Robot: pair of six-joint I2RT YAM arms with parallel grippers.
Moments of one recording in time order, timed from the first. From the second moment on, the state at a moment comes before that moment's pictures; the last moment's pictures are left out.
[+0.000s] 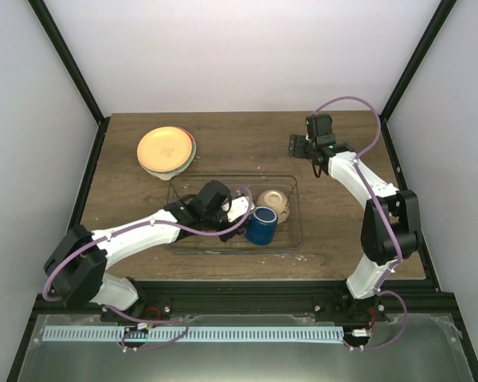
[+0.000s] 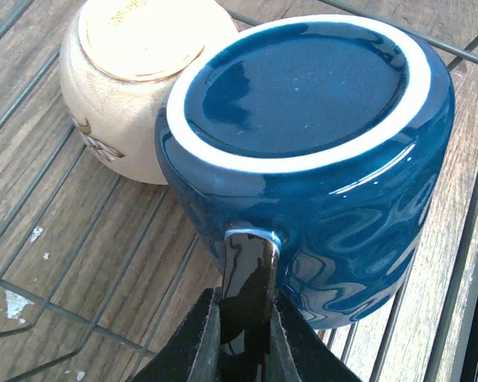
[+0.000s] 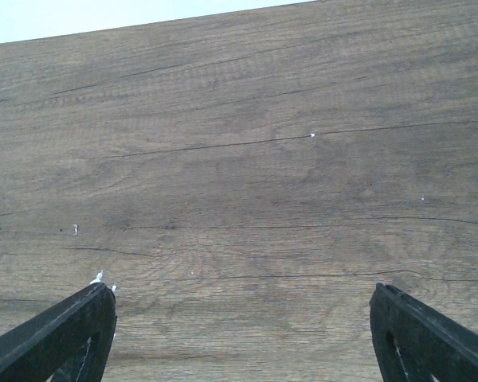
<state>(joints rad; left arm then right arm) -0.84 1.42 0.87 -0.27 0.23 0.19 0.25 1.70 1.32 -0.35 0.14 0.27</state>
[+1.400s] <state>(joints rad) -0.86 1.55 0.89 -0.18 0.27 0.18 0.25 1.70 1.27 -0.32 0.13 0.24</state>
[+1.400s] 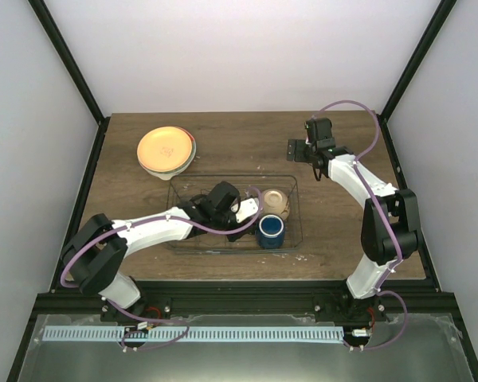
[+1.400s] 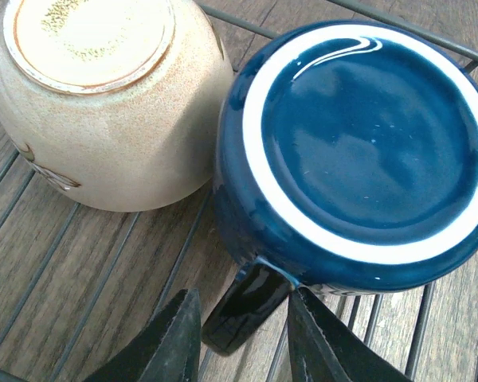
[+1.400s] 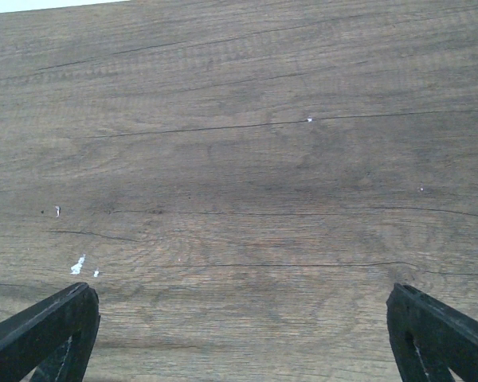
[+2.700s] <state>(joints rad) -0.37 1.51 1.44 -0.67 -0.10 -0.10 0.25 1.69 1.29 -0.37 0.09 0.20</state>
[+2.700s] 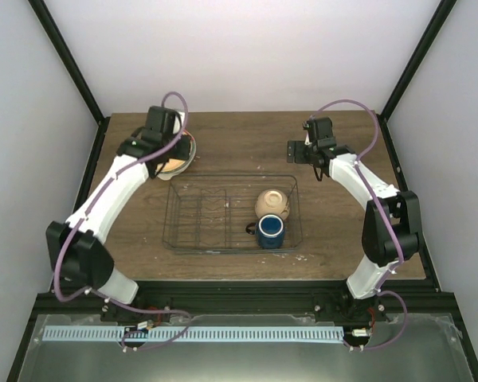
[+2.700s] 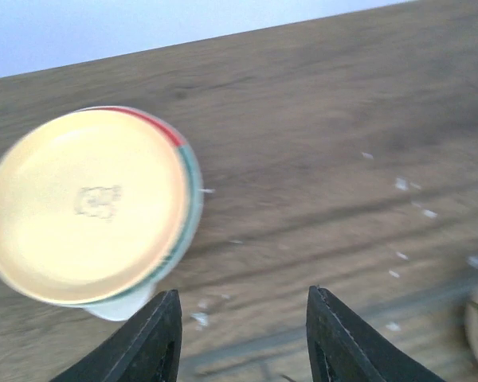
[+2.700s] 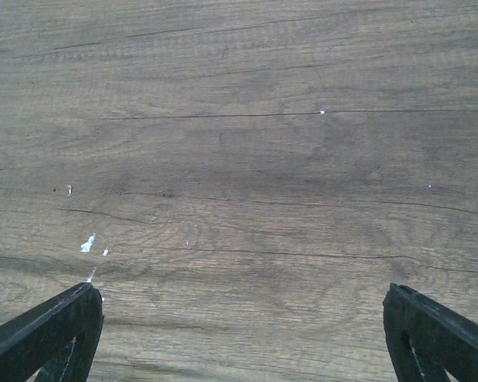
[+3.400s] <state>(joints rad) 0.02 1.82 1.58 -0.83 -0.12 -0.12 0.25 1.77 1.39 -0.40 0.05 0.17</state>
